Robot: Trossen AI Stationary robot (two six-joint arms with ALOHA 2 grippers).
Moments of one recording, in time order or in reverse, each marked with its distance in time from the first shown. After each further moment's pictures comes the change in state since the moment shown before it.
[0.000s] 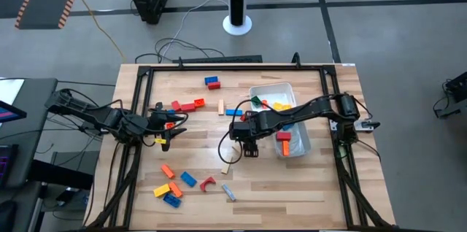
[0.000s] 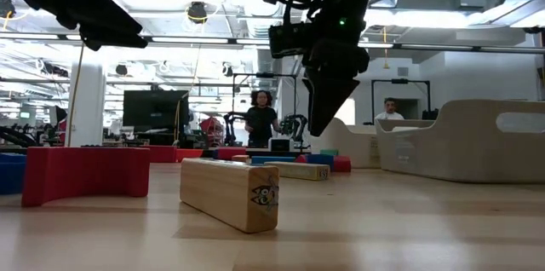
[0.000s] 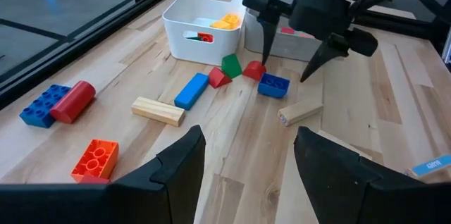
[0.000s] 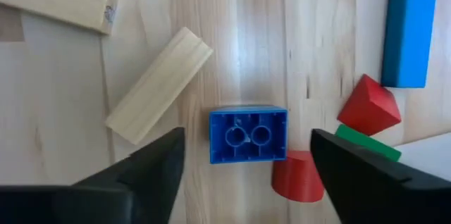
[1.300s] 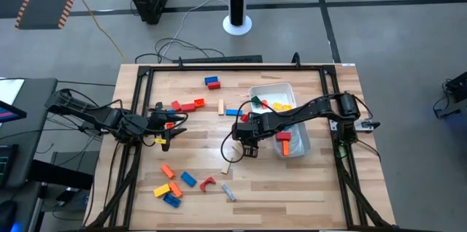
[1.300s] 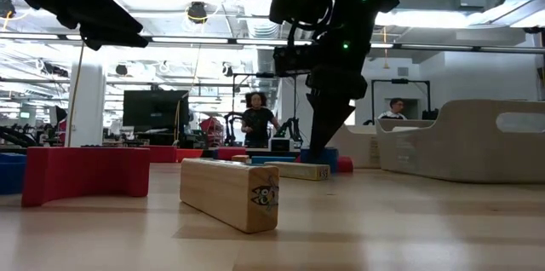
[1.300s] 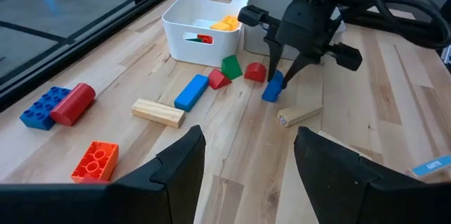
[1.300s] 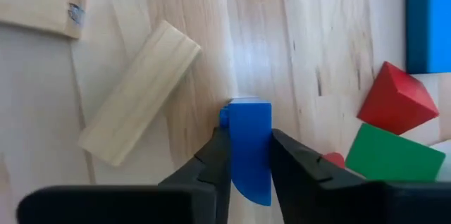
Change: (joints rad) left arm 0.000 0.000 0.000 0.005 0.000 0.008; right arm -0.018 -0.003 -0.129 0.160 0.007 0.065
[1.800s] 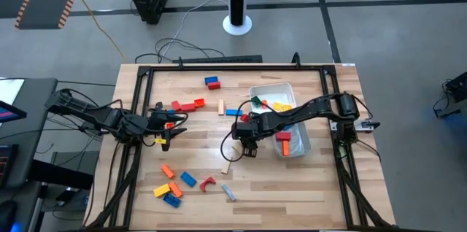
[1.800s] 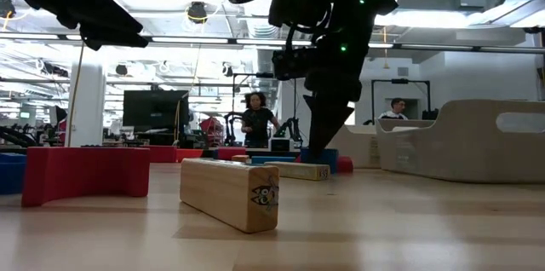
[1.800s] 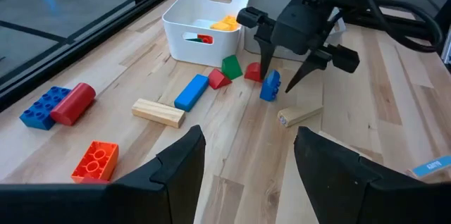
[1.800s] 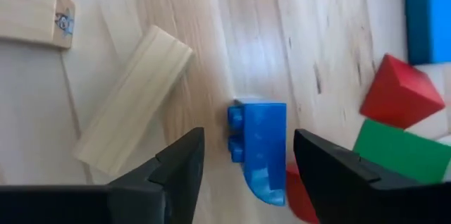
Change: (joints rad) left arm 0.000 0.000 0.000 0.000 0.000 -0.001; right arm -0.001 0.003 -0.001 0.007 -0.013 0.039
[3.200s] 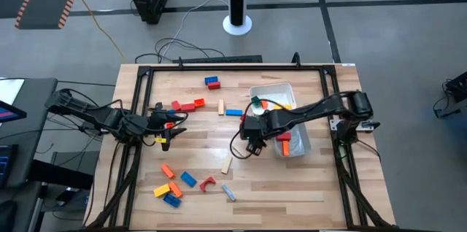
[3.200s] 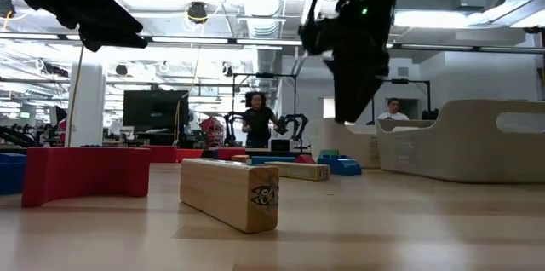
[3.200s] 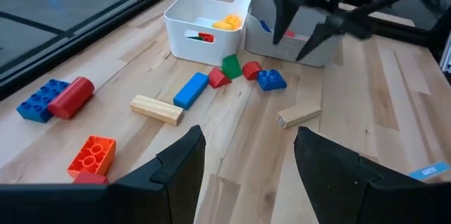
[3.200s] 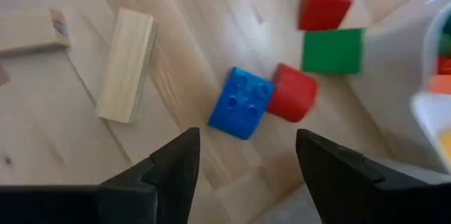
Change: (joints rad) left arm 0.000 0.000 0.000 -0.002 -0.003 -0.035; right arm 0.023 -0.130 0.000 -0.207 0.050 0.351
